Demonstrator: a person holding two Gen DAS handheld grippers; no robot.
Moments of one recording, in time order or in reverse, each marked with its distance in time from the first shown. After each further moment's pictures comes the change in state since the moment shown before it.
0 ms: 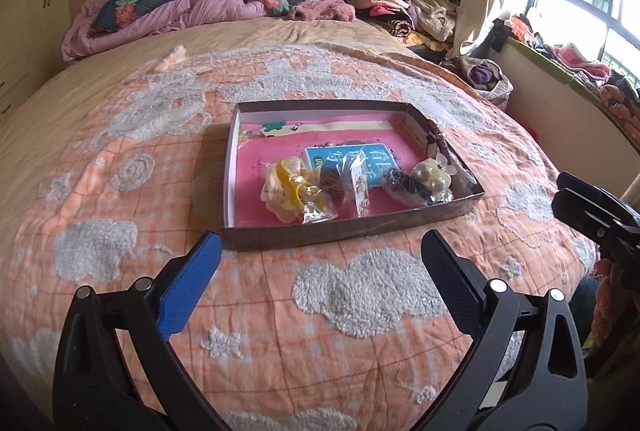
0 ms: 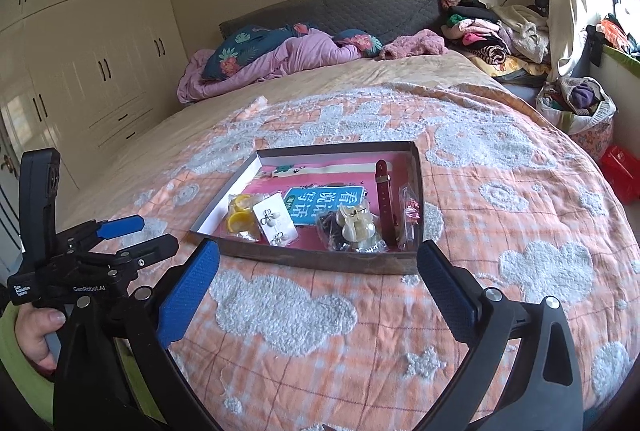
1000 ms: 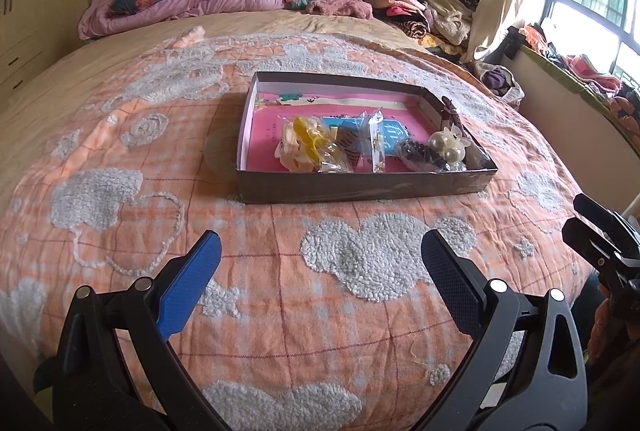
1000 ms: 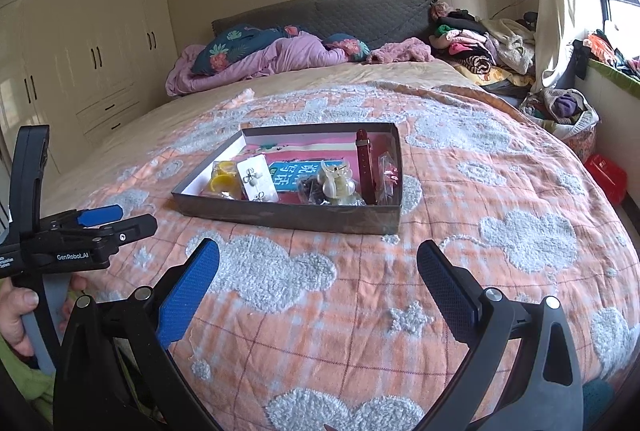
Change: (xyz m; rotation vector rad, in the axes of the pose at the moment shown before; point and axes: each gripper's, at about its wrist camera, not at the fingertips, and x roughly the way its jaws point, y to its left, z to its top) left arm 0.003 0.006 -0.044 -0.064 -0.002 0.022; right arm -0.007 0.001 -0.055 -0.047 -0.025 -0.077
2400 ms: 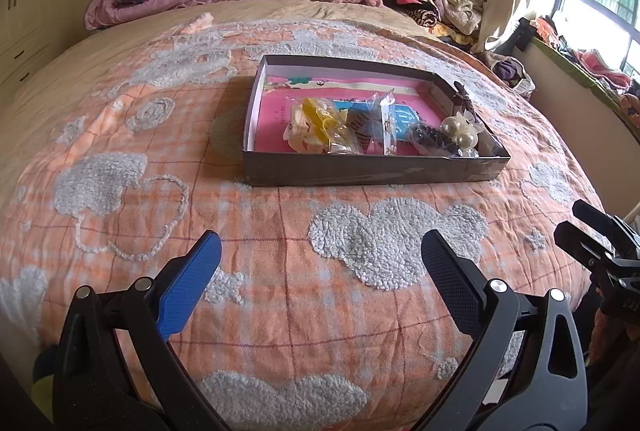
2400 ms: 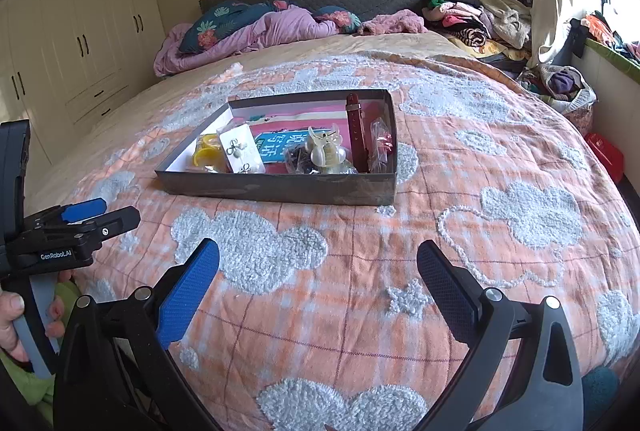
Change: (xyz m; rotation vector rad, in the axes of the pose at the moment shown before) left arm 0.007 0.000 -0.005 -0.010 0.044 0.036; right arm 0.022 -0.010 -0.007 0.033 0.103 -0.020
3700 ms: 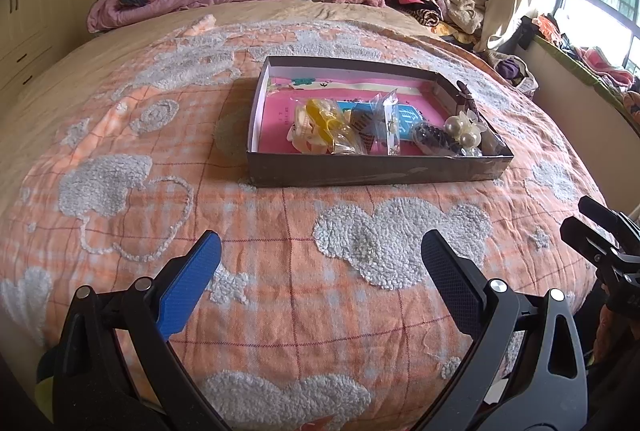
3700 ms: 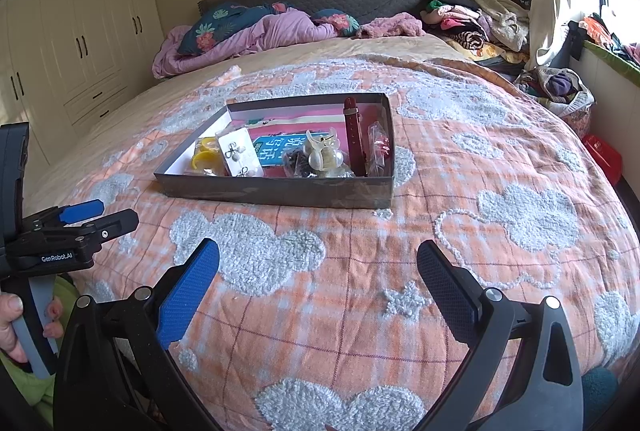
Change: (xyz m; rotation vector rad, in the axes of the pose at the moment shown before) left arm -0.005 0.004 0.001 0.002 -0.001 0.014; right arm -0.002 0.000 0.002 -0.002 -0.011 -0.009
